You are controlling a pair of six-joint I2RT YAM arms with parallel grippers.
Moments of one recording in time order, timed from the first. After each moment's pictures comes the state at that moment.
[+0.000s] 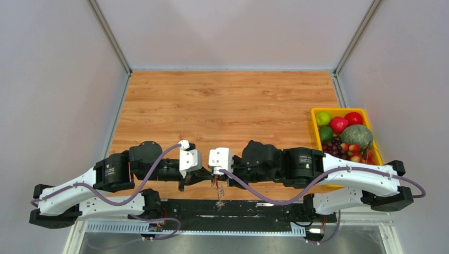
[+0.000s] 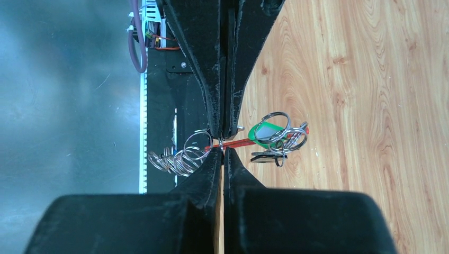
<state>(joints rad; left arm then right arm) -1.30 0.70 1.06 -0.65 0.18 0.03 1.46 1.19 1.39 -0.73 0.00 -0.12</state>
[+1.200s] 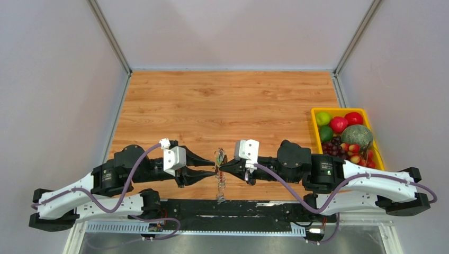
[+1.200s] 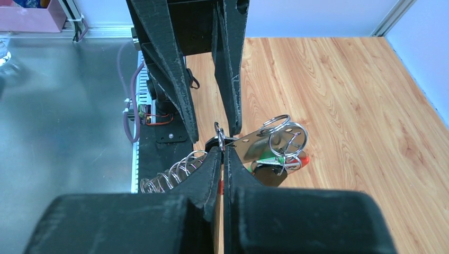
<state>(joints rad) -1.30 0.60 0.95 -0.40 0.15 0.04 1.46 0.96 1.18 -0.38 0.06 -0.11</state>
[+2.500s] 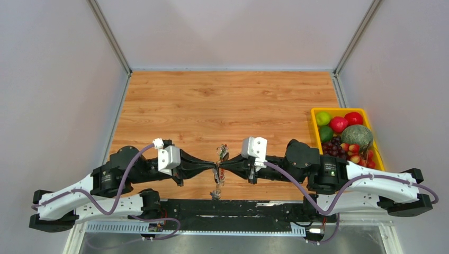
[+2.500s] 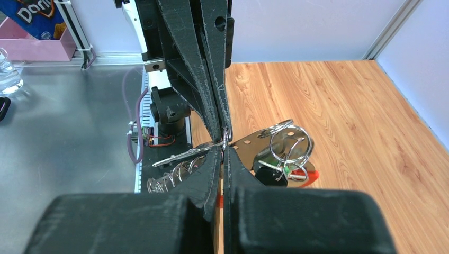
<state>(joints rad) -1.30 0.56 0.92 -0.30 0.12 0.05 1.46 0.93 1.16 -0.28 0.06 -0.10</state>
